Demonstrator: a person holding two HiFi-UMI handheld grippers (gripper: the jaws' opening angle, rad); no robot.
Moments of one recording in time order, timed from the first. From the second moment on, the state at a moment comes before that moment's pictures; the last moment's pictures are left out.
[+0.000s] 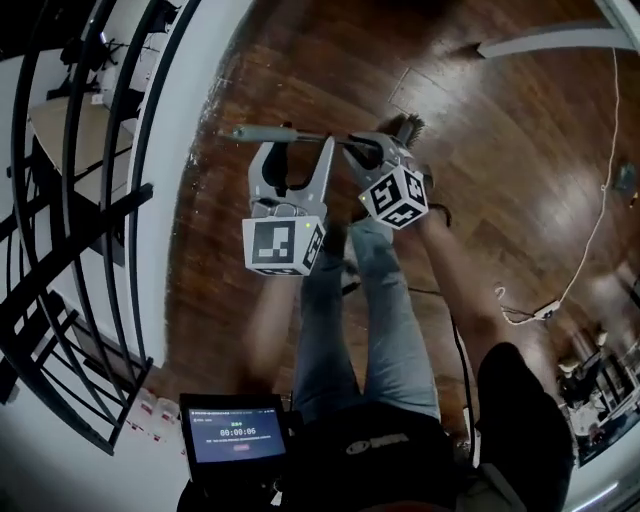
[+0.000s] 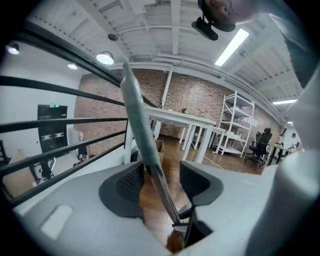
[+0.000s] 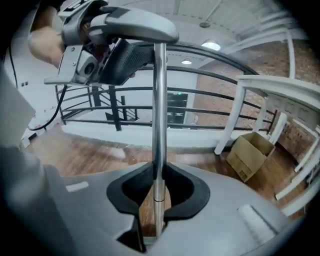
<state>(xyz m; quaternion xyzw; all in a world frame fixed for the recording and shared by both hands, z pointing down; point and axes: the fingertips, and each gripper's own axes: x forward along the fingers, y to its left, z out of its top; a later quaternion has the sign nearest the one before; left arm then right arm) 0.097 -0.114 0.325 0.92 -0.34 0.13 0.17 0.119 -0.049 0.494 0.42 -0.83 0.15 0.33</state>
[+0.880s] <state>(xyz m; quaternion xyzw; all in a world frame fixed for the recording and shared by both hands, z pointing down) 0.439 -0.145 0.235 0.99 -0.05 0.11 0.06 0.393 -0.131 0.421 0.68 -0.65 0.29 0.17</state>
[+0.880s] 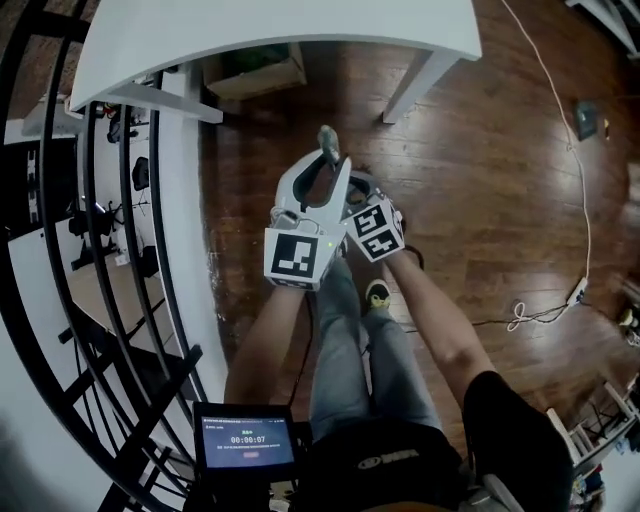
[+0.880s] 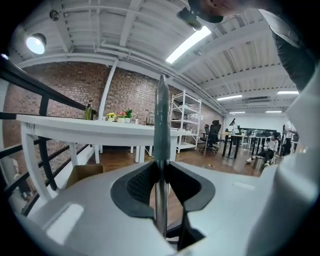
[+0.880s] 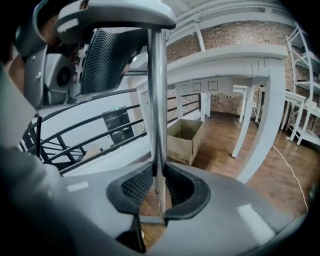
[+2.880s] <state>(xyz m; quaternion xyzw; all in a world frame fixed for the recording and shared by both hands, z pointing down) 0.217 -0.079 0.341 0.98 -0.08 0.18 0.06 0.313 0.051 0.458 0.68 -0.67 0.28 0.12</state>
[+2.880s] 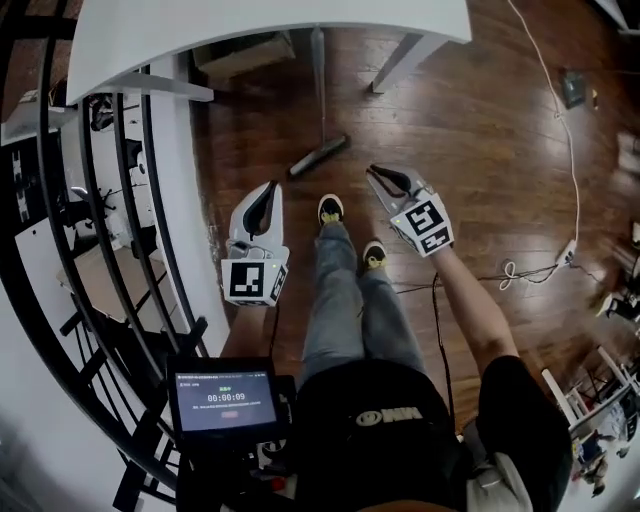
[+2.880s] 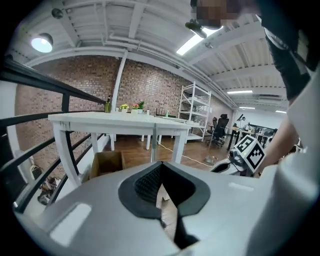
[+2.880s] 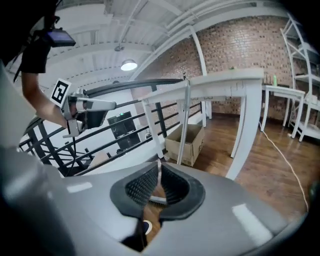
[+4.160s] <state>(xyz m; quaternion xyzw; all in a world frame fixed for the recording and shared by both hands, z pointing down) 0.475 0.047 0.130 0.99 -0.15 0.03 0.03 0.526 0.085 0.186 0.60 -0.79 0.14 -0.05</state>
